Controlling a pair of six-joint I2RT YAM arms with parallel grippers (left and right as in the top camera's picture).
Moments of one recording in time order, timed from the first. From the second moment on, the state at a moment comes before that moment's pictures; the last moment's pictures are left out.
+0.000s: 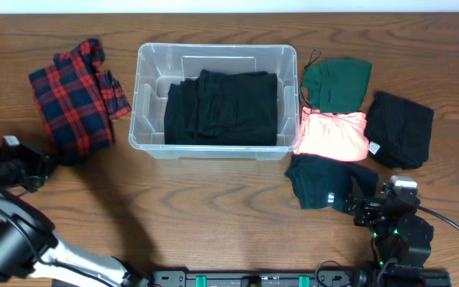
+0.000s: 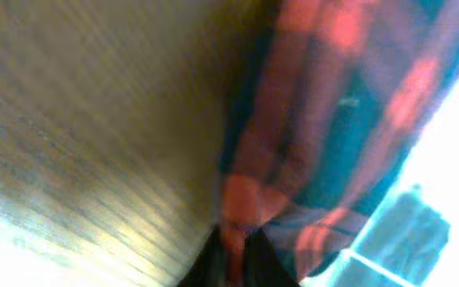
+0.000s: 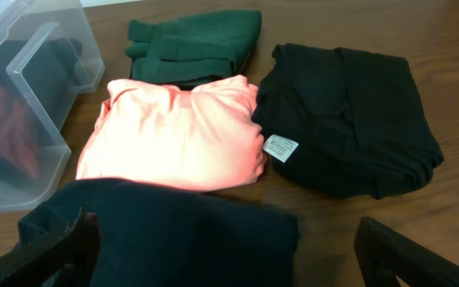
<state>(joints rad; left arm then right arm) 0.90 1.93 1.21 -0.71 0.68 -0.17 -0.11 0.01 0.15 -0.56 -0.06 0.10</state>
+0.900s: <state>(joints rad) 0.88 2.01 1.21 -0.15 0.66 -0.22 -0.11 0.01 0.15 -0.56 -0.06 0.10</state>
